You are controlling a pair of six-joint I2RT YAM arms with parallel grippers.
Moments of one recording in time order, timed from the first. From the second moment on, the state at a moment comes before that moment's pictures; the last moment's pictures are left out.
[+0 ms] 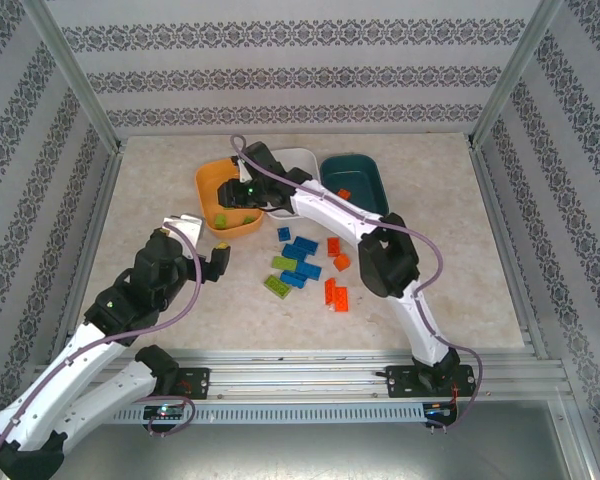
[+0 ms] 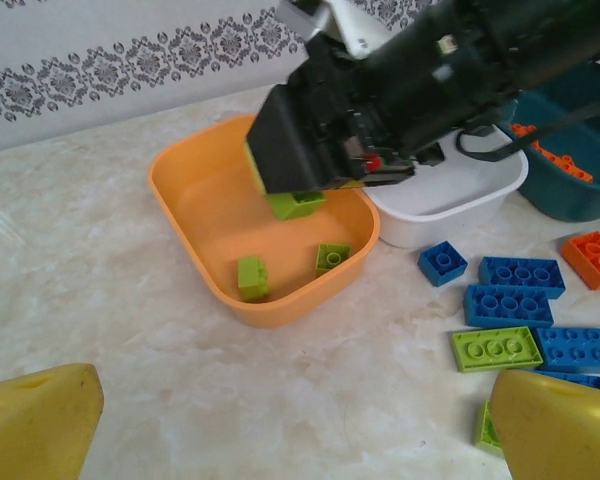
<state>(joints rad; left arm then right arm) -0.57 0.67 0.78 -0.60 -0.35 -0.08 0.75 2.33 2.13 -0.51 -0.31 0.61</state>
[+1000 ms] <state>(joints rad) -0.57 0.79 0.78 -0.59 -0.05 -0.07 0.71 1.35 1.09 -0.62 -0.13 0.58</state>
